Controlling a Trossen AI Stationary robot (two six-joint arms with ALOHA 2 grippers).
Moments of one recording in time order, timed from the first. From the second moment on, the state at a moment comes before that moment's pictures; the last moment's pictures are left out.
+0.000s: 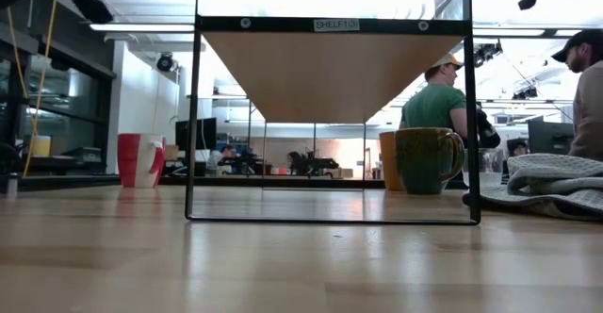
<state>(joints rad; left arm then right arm) 0.00 0.05 0.08 0.83 -0.42 -0.46 -0.07 0.41 0.52 0.19 0.71 -0.04</state>
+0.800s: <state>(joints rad) 0.00 0.39 0.73 0.26 -0.51 -0.45 -0.07 0.50 0.53 0.32 0.68 0.14</state>
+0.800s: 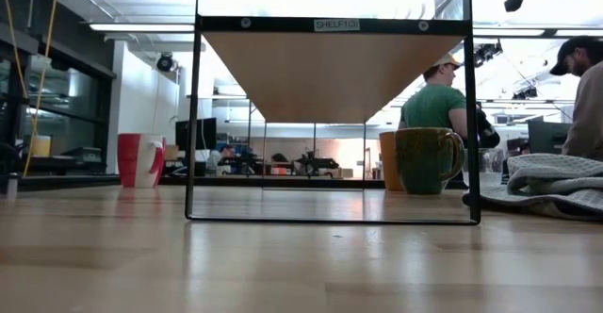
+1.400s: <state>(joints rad) 0.00 0.40 0.73 -0.06 -0.65 -0.42 -0.33 1.06 1.06 -1.07 0.43 1.07</state>
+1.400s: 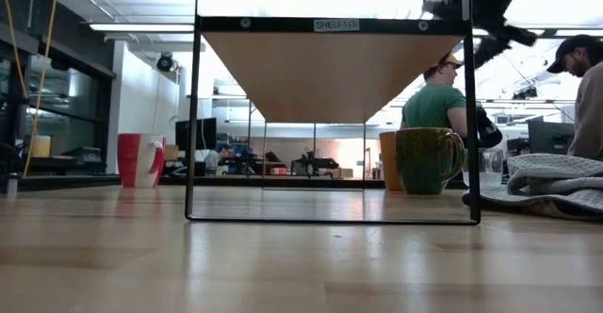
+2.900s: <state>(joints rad) 0.00 0.40 0.73 -0.06 -0.69 -0.42 -0.35 1.48 0.97 -0.94 0.26 0.89</state>
